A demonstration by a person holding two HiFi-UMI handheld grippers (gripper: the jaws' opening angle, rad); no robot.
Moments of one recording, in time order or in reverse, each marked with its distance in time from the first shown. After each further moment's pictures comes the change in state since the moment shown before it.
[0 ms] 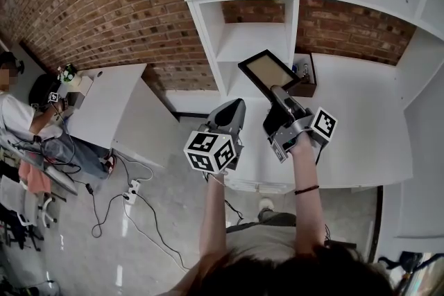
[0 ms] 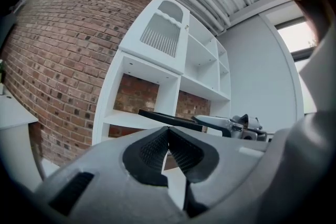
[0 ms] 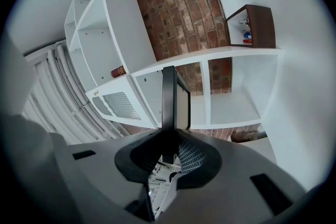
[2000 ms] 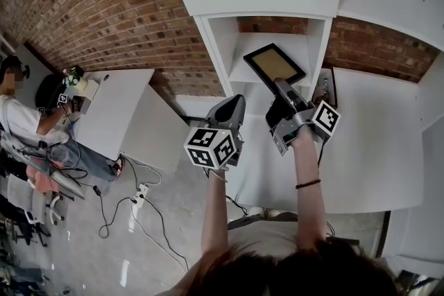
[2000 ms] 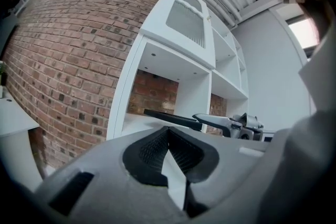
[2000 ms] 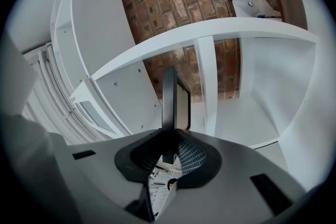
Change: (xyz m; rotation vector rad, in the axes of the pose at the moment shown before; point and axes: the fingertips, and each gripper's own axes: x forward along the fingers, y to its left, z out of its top) left arm 0.070 0.104 0.011 -0.003 0.017 0.069; right arm 0.113 -0.049 0.050 0.008 -0.011 -0.012
